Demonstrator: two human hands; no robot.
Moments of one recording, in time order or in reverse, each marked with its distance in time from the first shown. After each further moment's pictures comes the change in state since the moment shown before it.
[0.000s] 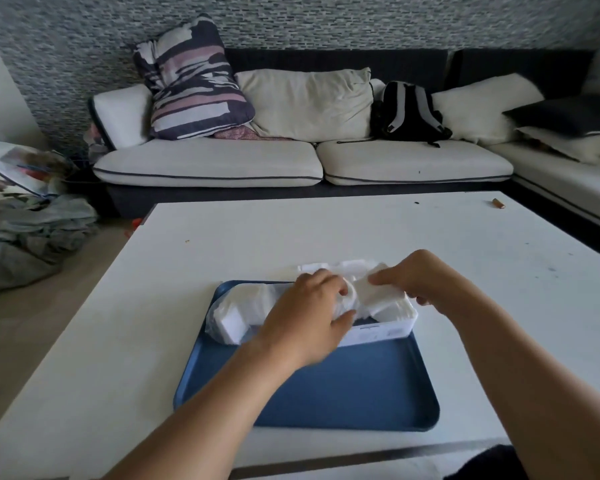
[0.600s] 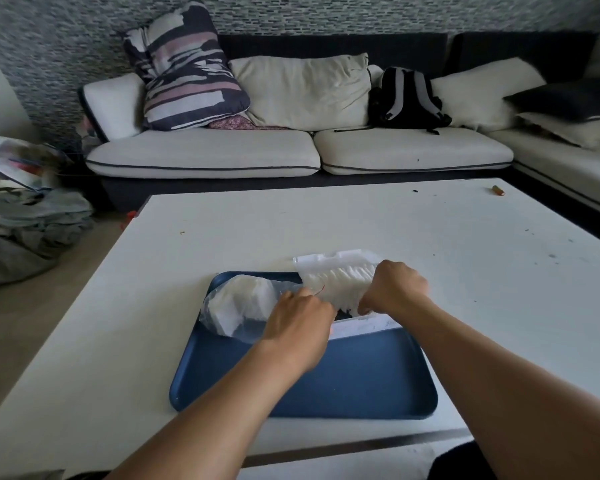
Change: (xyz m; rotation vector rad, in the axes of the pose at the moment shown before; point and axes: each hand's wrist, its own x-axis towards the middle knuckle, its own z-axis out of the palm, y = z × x) left_hand -0.007 0.000 0.026 0.565 -0.243 -0.038; right_hand 0.014 0.009 0.055 -0.482 0.120 -0.084
